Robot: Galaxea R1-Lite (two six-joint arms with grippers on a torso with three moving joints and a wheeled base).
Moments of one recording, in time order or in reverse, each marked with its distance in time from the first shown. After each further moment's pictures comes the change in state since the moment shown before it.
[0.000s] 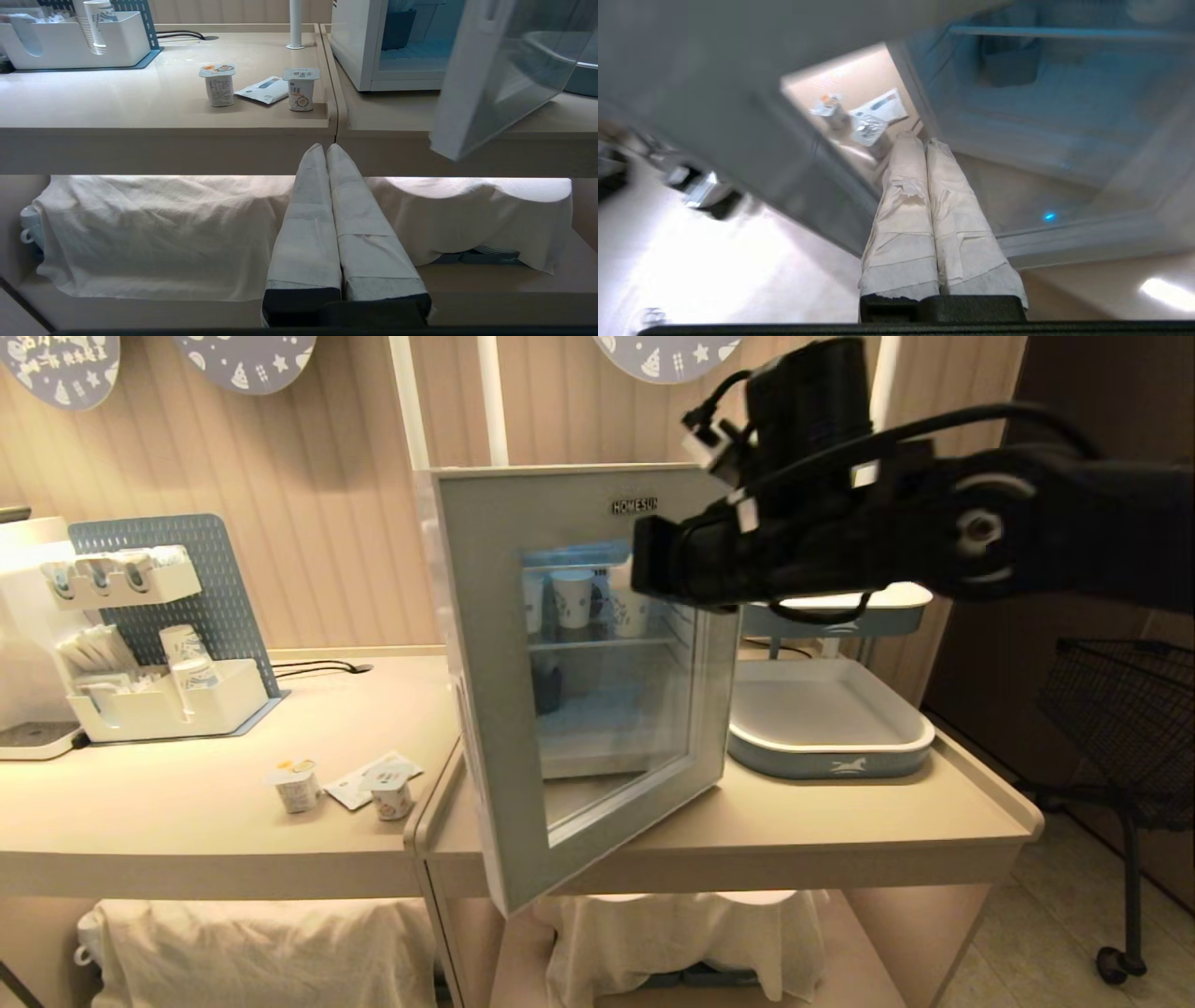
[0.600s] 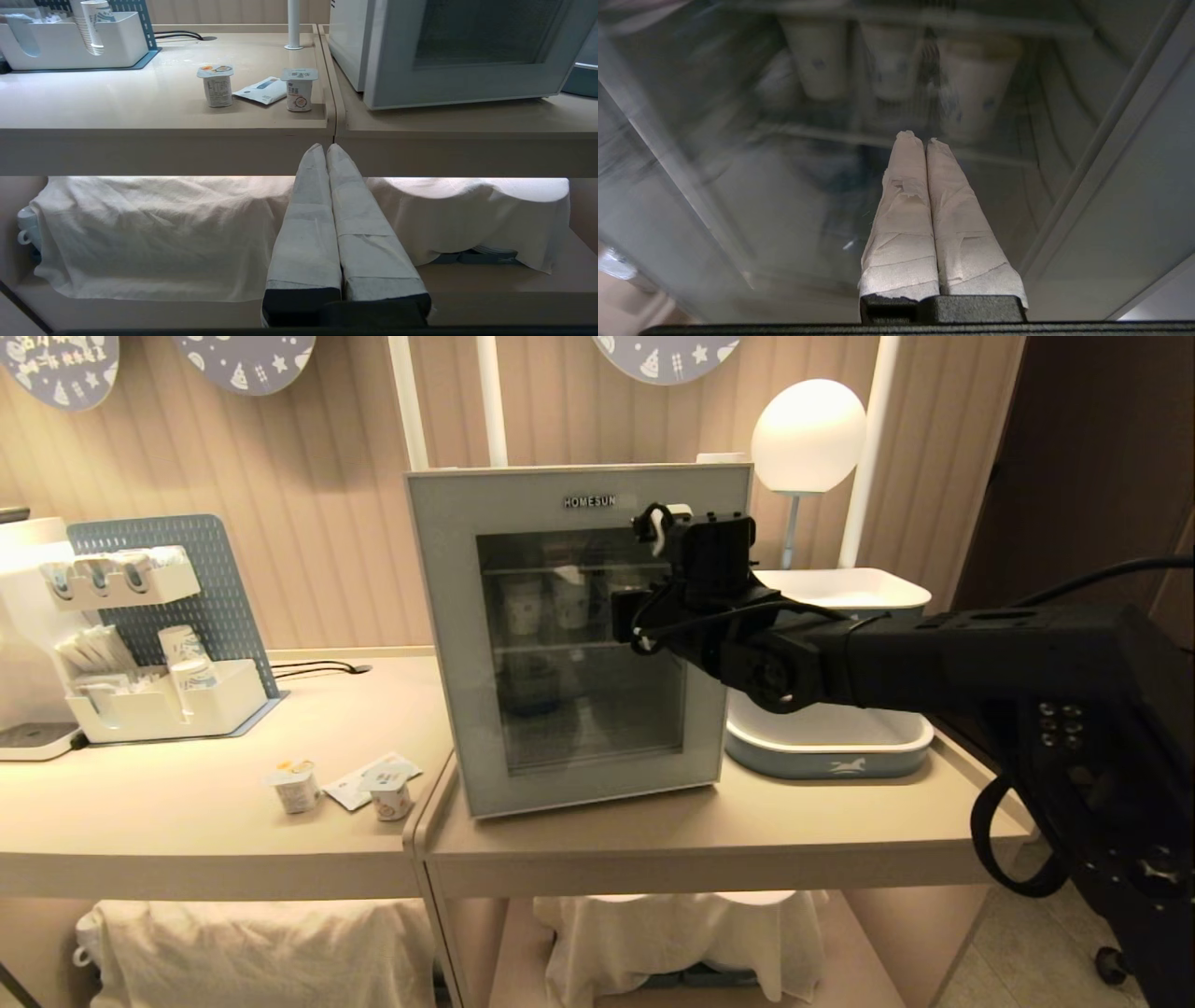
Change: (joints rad) left arm -0.001 0.000 0.000 0.000 0.000 0.000; right arm -0.068 0.314 -0.011 -0.482 -0.358 -0.330
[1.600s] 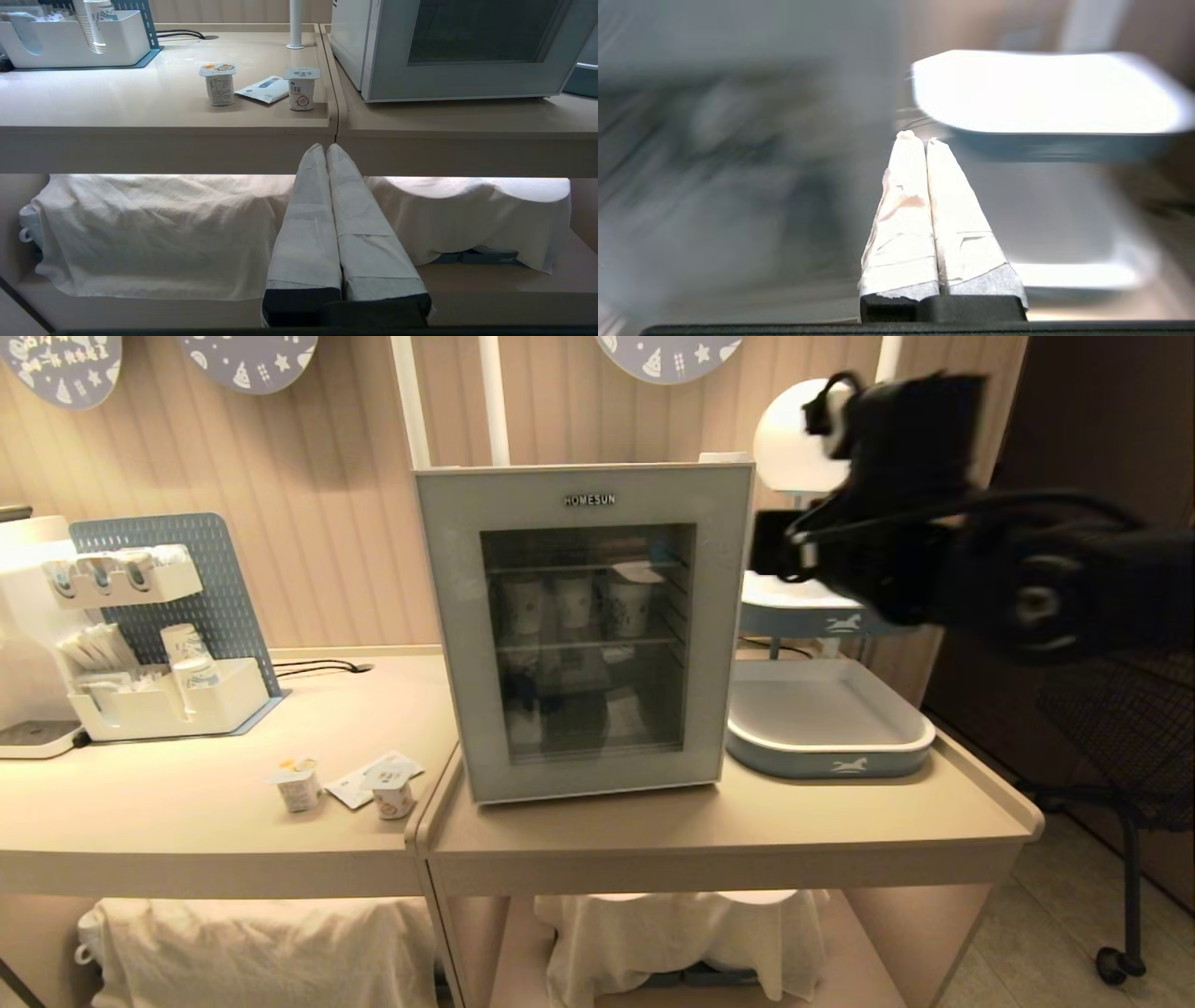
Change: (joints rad) left arm 0.000 0.000 0.000 0.000 0.001 0.000; right arm -0.076 -0.504 0.424 0.022 -0.297 0.011
